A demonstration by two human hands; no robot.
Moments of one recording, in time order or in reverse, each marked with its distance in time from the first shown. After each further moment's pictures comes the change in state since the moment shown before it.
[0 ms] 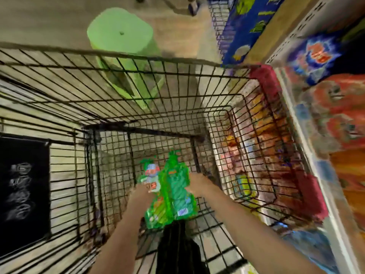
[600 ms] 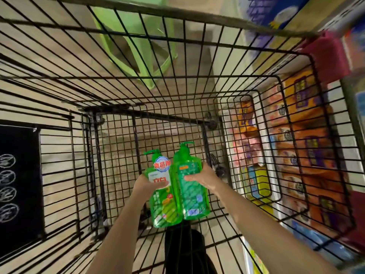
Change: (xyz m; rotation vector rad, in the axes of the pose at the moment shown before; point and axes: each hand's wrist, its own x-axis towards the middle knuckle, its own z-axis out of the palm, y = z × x) left_hand 0.070 -0.042 0.014 -0.597 -0.193 -0.126; right_hand 0.067 0.016 0.032 0.845 0.000 0.103
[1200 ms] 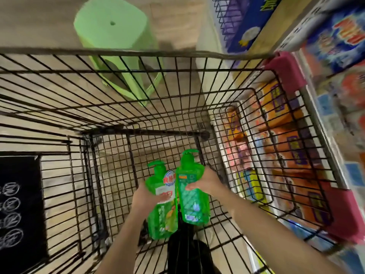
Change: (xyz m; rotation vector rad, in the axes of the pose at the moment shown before) left_hand -0.021 0.016 0.011 0.229 0.136 0.120; right_hand -0.043 -0.027 -0.028 -0.256 0.143 -0.045
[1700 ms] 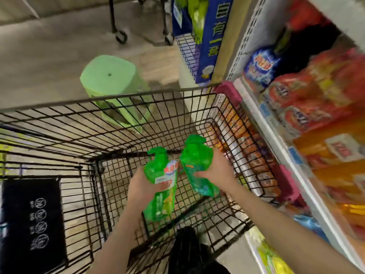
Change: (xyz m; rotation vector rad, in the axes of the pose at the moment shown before) left_hand -0.109 0.107 -0.037 0.127 0.227 0.363; right_hand -0.149 -0.031 -0.092 0.017 0.478 -0.435
